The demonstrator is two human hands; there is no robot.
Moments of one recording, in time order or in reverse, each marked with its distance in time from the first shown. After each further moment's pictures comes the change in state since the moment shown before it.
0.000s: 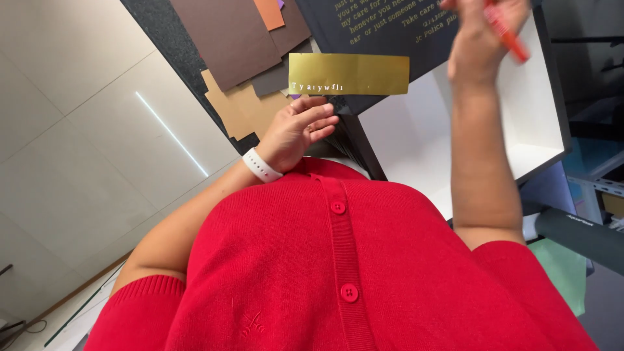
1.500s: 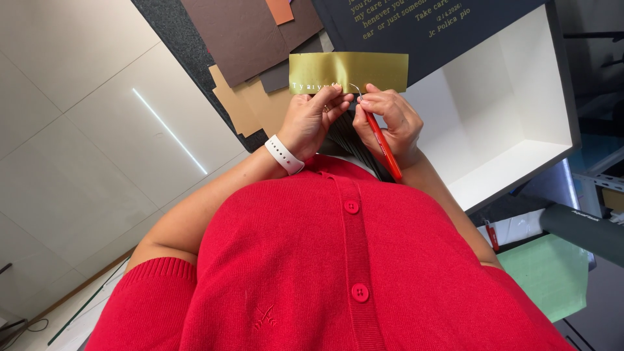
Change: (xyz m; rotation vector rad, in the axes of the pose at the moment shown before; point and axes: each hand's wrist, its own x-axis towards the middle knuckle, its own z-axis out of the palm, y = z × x) left_hand 0.038 -0.022 0.005 -0.174 0.003 0.184; right_hand -0.121 -0.071 0.062 -0.298 -0.352 -0.256
